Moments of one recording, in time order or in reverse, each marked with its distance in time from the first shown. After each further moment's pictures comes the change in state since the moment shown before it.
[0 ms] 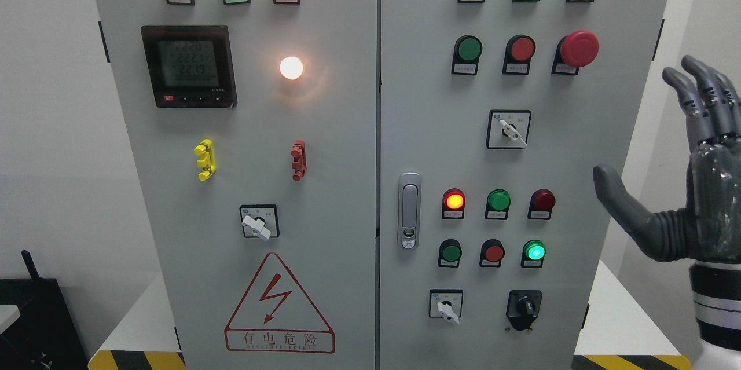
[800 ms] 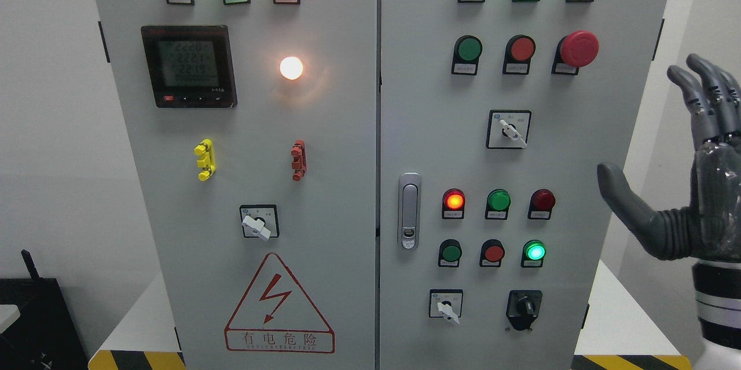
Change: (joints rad) left arm 0.000 0.000 0.000 0.000 0.000 0.000 0.000; right arm -0.006 0.004 -0.008 0.000 -0.004 0.000 0.000
